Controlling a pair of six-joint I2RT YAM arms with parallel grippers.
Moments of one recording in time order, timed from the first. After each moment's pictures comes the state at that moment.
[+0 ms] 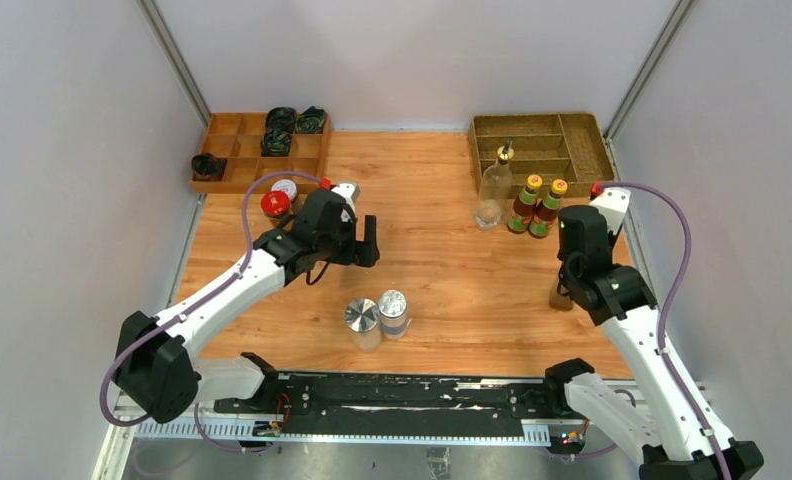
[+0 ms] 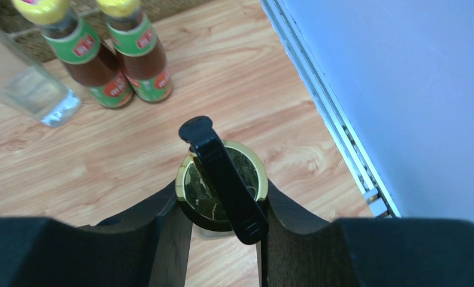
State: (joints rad) left arm -0.58 1.24 0.93 -0.45 -0.02 -0.38; right arm 0.32 0.81 0.93 -0.72 0.72 0.29
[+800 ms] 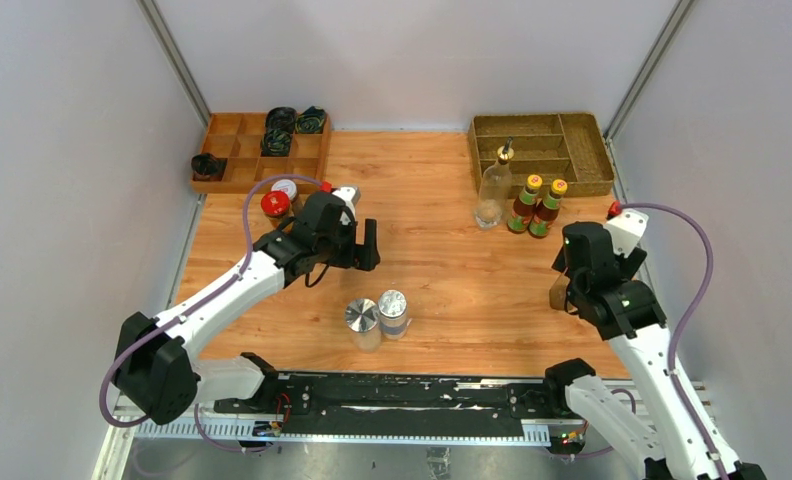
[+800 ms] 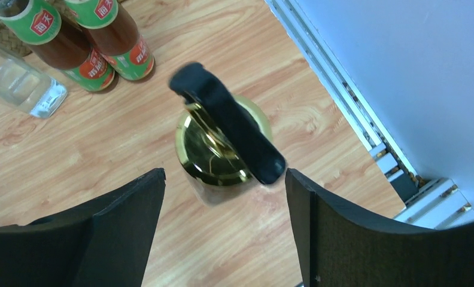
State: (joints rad) left arm -0.58 1.23 0.92 -0.45 0.02 -0.38; right arm 0.32 0.72 0.87 -0.86 0.77 0.49
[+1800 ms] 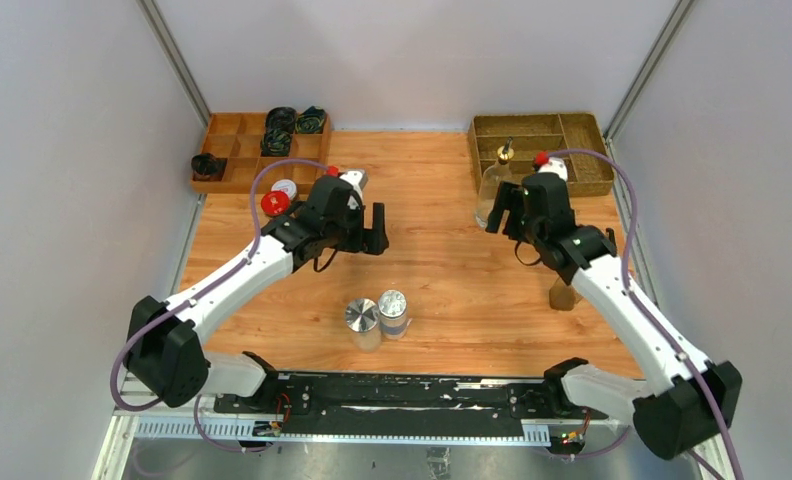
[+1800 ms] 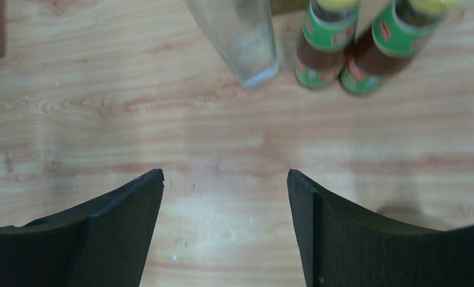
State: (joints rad) left arm -0.58 1.31 1.01 -0.44 0.02 -0.39; right arm 0.41 1.05 1.02 -0.59 0.26 0.46
